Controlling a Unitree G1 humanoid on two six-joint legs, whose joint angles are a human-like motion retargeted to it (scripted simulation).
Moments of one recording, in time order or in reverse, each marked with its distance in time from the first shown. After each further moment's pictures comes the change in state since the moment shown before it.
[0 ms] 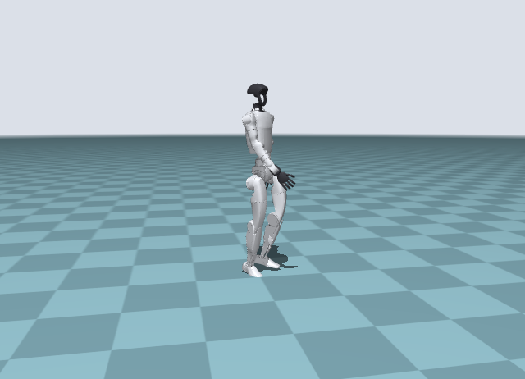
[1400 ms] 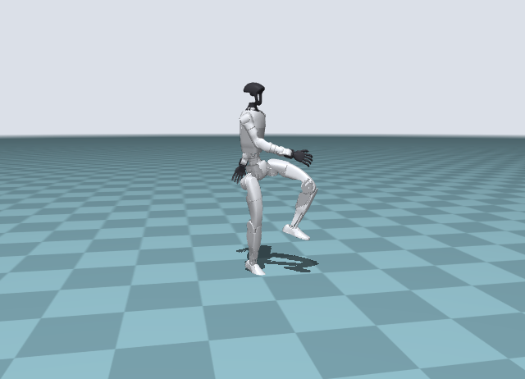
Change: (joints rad) left arm 0.116 -0.106 0.138 0.058 -0.119 -0.001 0.020; right arm -0.300 -0.100 -0.029 -0.463 -0.215 0.117 -0.054; waist 0.360 -0.090 0.239; left_leg -1.004 0.315 0.215 1.180 0.039 0.111; right_leg -0.069 -0.097 0.192 0.080 0.042 -0.089
